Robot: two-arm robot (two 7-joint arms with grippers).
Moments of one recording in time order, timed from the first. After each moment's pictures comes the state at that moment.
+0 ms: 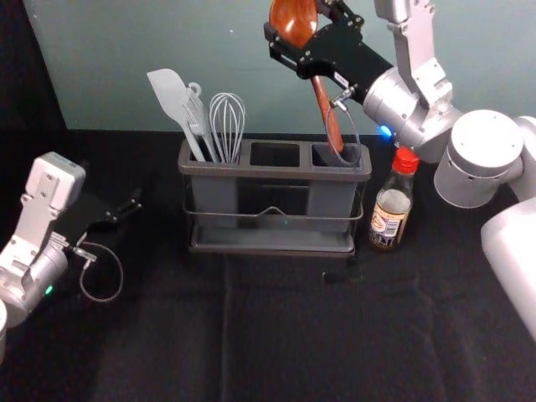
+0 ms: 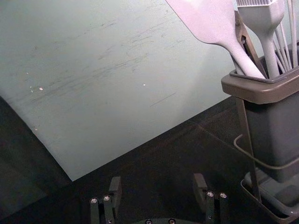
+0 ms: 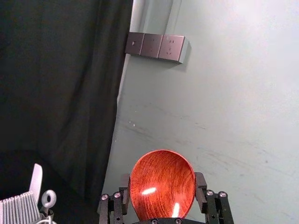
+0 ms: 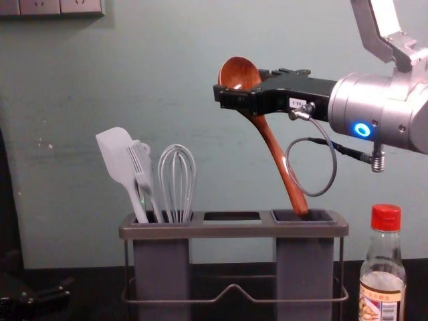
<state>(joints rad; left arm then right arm) -0.20 0.60 0.45 -1.41 -0.25 -0.12 0.03 0.60 0.18 -0.40 -1.33 0.13 -0.01 0.33</state>
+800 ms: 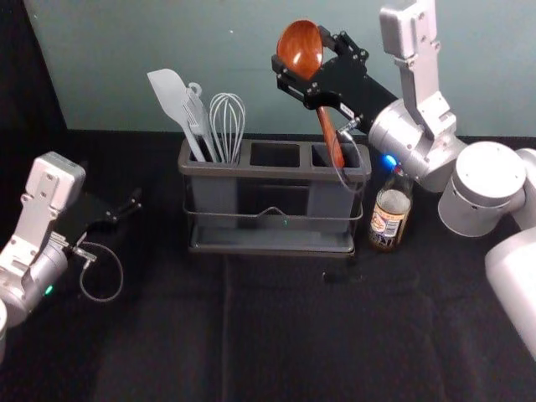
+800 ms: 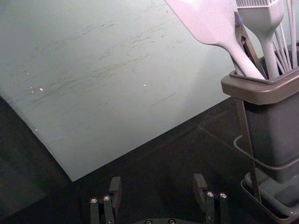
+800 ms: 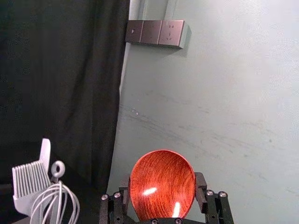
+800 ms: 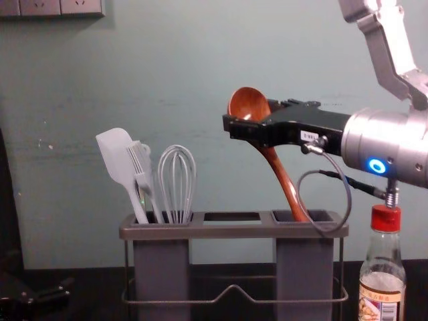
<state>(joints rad) -0.20 0.60 0.45 -1.41 -0.25 -0.12 0.03 0.54 0.19 -0.38 -1.32 0.14 -0.04 0.35</state>
